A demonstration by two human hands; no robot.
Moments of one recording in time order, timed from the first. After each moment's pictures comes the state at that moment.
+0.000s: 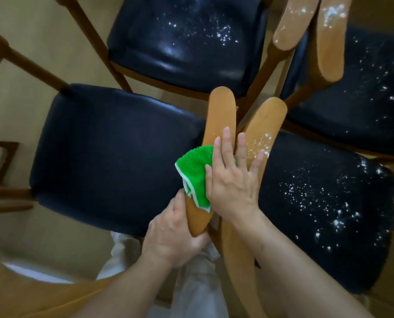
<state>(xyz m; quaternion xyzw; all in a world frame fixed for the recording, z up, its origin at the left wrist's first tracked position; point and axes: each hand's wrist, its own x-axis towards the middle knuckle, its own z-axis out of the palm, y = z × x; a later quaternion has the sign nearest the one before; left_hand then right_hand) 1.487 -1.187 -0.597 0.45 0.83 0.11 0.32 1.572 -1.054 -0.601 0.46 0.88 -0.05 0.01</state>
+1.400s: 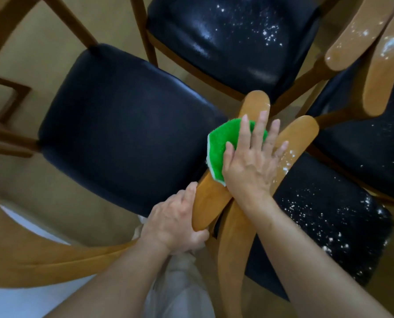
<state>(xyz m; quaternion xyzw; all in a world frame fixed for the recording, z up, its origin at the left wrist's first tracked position) 1.482 -1.189 -0.598 0.44 0.82 0.10 0.35 1.547 -1.018 -0.591 0.48 0.87 -0.10 0.01</state>
